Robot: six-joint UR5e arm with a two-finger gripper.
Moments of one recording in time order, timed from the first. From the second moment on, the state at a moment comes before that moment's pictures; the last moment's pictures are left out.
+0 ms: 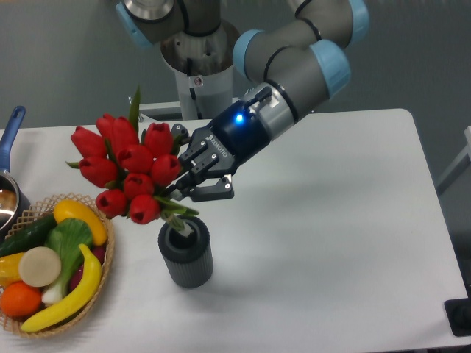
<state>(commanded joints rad) 2.56 -1.84 -1.72 -0.77 0.17 1.18</state>
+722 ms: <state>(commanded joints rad) 2.58 -1.88 -1.82 -0.77 0.17 1.24</state>
